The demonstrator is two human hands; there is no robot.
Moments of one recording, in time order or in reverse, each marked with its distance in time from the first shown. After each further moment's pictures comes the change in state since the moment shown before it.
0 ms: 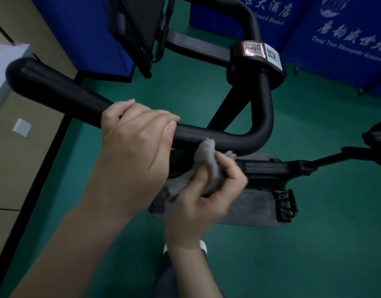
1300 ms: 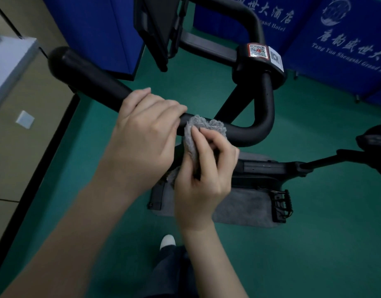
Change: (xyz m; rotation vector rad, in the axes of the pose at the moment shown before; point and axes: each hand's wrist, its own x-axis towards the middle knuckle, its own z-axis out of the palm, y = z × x) left_hand -0.006 -0.015 0.001 0.109 0.023 0.106; right_hand 0.013 -0.017 -0.004 -0.194 -0.251 -0.374
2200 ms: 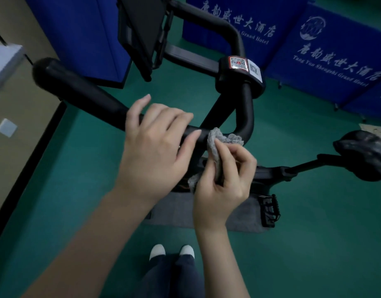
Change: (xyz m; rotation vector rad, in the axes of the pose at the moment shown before) left_hand 0.007 0.034 0.017 0.017 0.138 -0.036; right_hand 0.017 0.033 -0.030 -0.065 0.086 0.029
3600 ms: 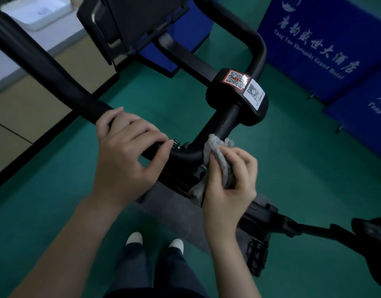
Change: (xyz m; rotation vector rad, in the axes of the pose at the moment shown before) left_hand 0.009 0.077 0.054 0.098 0.195 -0.366; right_hand 0.103 0.111 -0.032 0.389 -0.499 0.209
